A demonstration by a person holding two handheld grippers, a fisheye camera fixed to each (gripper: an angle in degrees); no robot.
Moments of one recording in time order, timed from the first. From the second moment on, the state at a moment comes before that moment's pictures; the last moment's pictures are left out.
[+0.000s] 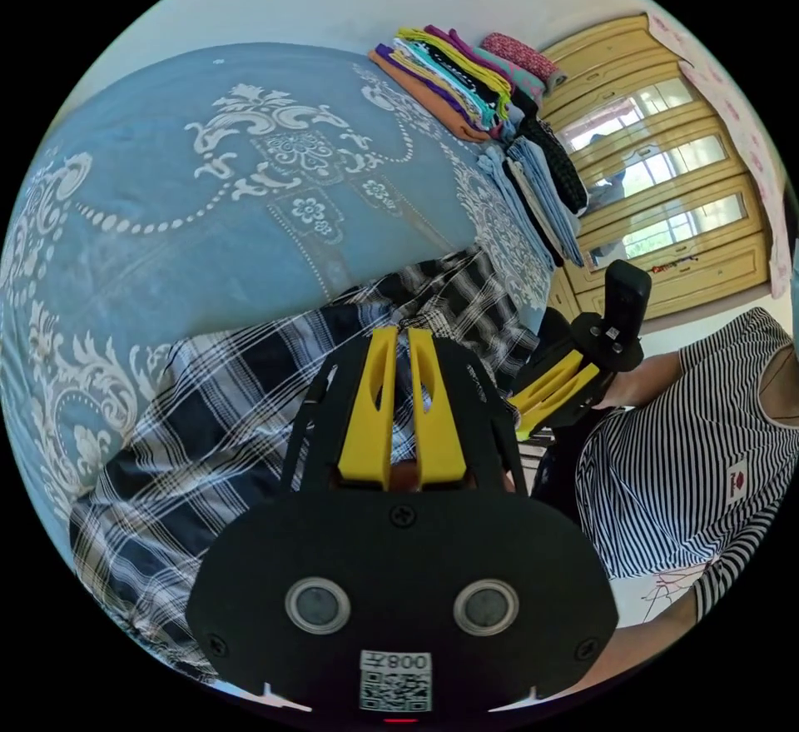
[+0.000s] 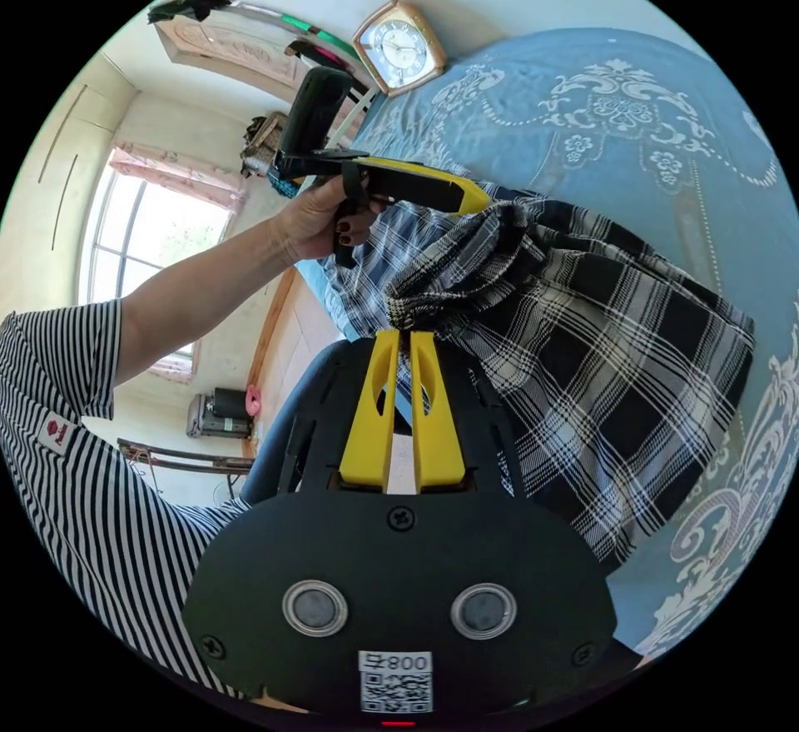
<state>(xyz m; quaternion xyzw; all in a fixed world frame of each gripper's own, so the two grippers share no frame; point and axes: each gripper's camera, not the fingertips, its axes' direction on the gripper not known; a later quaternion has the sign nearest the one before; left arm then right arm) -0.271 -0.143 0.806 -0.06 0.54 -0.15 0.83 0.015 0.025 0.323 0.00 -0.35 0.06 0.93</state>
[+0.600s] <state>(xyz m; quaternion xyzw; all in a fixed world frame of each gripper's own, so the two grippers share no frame) -0.306 -0.065 0.699 -0.06 0.46 -0.18 0.87 -0.063 -0.004 0.453 -0.07 -0.29 0.00 0.96</state>
